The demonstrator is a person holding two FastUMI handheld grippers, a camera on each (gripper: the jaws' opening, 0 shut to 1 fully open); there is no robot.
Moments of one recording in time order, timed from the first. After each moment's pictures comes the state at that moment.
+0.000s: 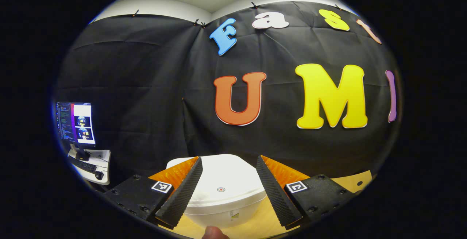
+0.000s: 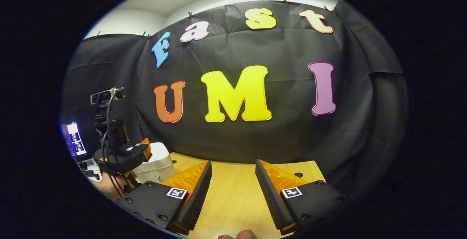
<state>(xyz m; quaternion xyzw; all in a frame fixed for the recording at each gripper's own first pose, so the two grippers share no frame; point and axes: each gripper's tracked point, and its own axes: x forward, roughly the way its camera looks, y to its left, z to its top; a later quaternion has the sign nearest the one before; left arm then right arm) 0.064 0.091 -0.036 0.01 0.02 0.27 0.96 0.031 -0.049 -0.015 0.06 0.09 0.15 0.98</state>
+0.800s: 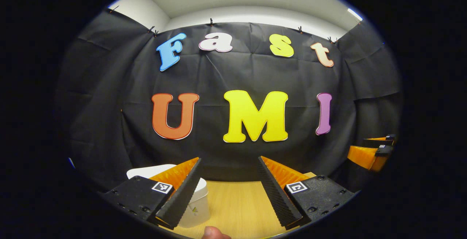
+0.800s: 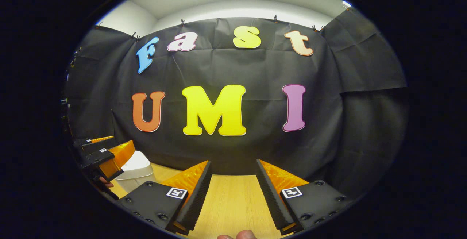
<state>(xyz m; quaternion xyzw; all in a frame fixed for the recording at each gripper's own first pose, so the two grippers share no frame) 0.006 -0.023 0.022 0.00 -0.02 0.01 1.00 -0.001 -0.066 0.012 0.03 0.03 0.02 1.00</state>
